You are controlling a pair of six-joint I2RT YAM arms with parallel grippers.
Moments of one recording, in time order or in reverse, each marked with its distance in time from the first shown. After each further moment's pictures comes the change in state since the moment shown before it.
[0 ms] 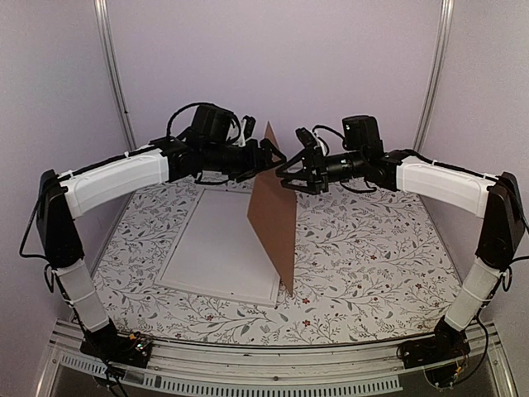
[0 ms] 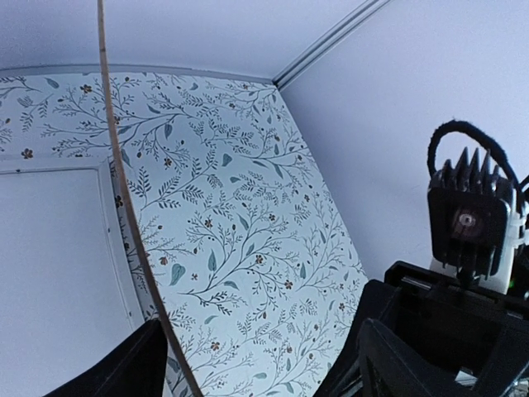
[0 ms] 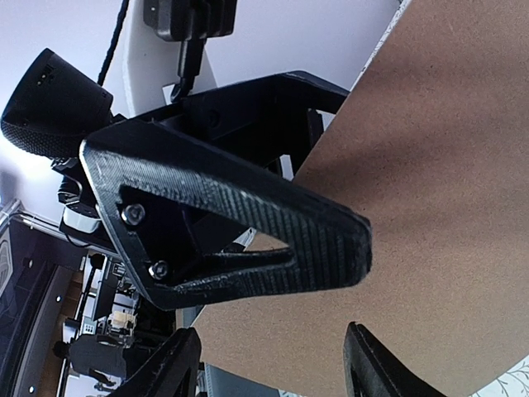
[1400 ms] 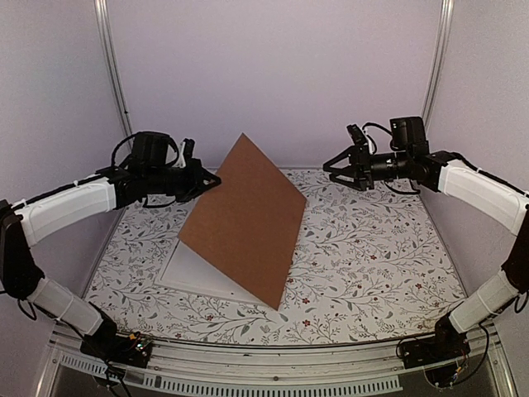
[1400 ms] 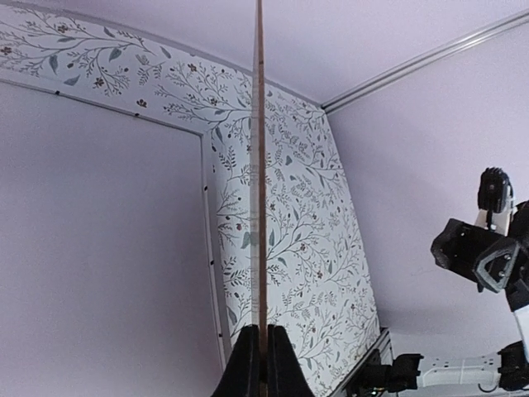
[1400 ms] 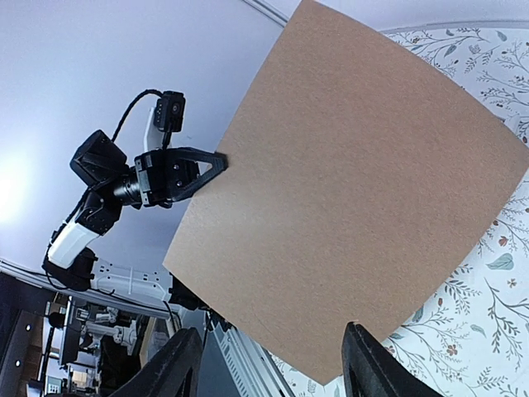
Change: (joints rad) left arm 0.221 -0.349 -0.473 0.076 0.095 -0.063; right arm -0.214 -0.242 -0.165 -0.185 0.079 -0.126
